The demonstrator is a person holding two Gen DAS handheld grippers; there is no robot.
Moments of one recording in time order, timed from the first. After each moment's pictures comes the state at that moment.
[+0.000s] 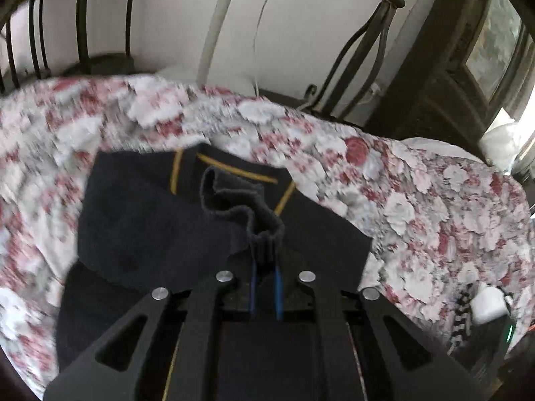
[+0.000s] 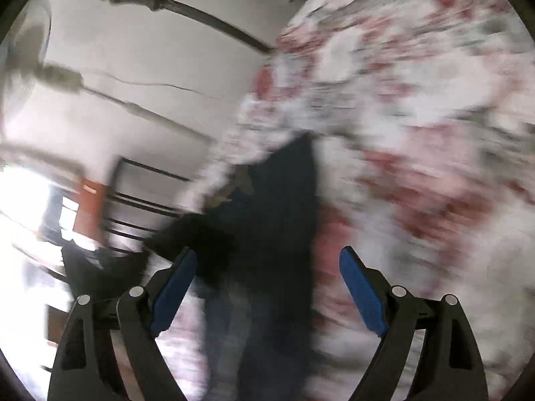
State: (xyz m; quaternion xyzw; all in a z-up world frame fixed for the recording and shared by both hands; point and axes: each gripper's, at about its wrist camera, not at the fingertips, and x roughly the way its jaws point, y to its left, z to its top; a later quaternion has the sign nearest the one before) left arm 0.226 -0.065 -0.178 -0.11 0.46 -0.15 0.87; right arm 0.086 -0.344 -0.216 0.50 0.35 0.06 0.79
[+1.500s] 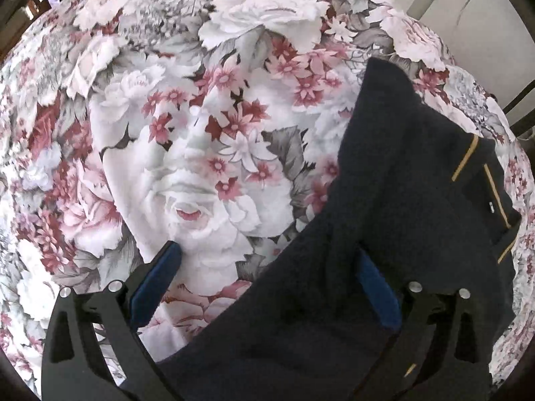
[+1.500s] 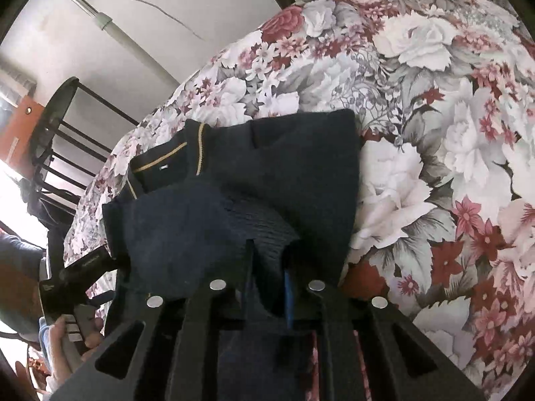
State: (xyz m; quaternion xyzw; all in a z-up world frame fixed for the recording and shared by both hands) left arm 0.315 0.074 -0.296 -0.13 0.59 0.14 0.78; right arm 0.186 -0.295 -0.259 0.30 0.47 -0.01 0.83
